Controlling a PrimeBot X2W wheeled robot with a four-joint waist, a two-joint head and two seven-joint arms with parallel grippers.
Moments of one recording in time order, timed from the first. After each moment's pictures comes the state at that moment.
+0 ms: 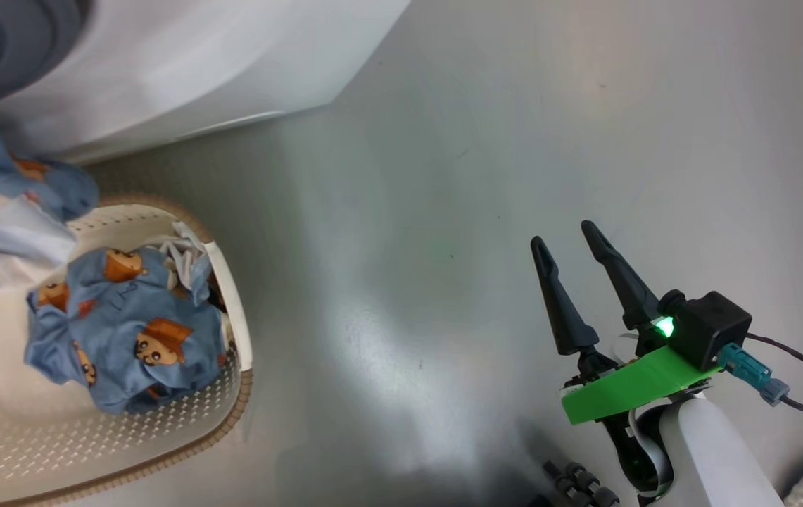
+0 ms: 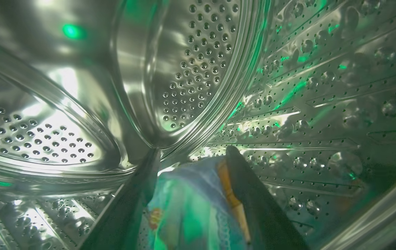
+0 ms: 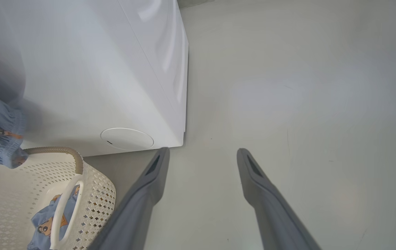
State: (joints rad) left arm -1.43 0.39 -0.36 0.83 -0.41 -0.13 -0.26; right arm -0.30 -0.05 0.17 0.16 0.29 0.13 -0.26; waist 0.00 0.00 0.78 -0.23
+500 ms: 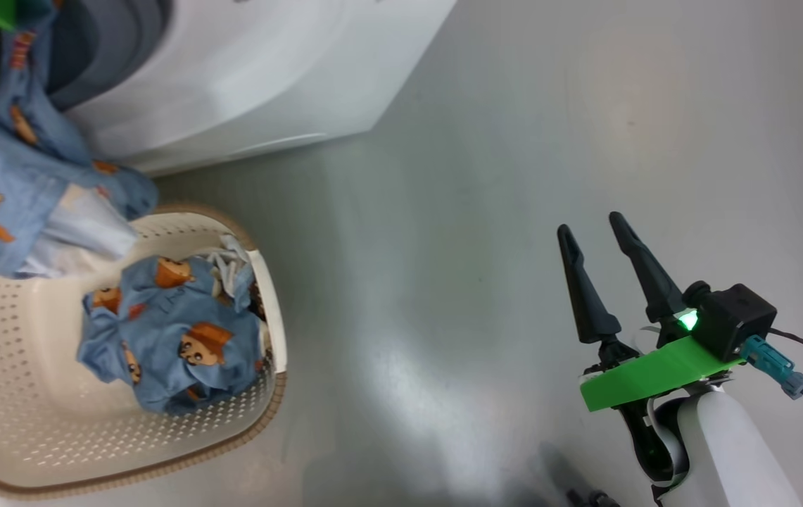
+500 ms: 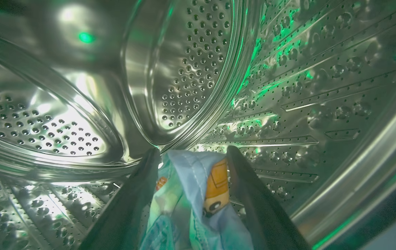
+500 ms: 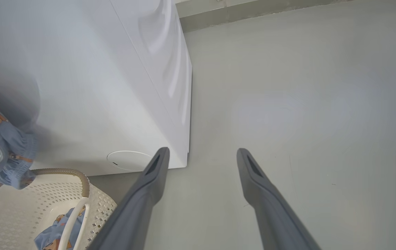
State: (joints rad) left arm -1.28 0.32 -0.31 0.76 -0.42 -0.13 -0.26; right arm -0.31 -0.05 0.12 0.17 0.28 0.13 -0.26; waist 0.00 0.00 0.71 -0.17
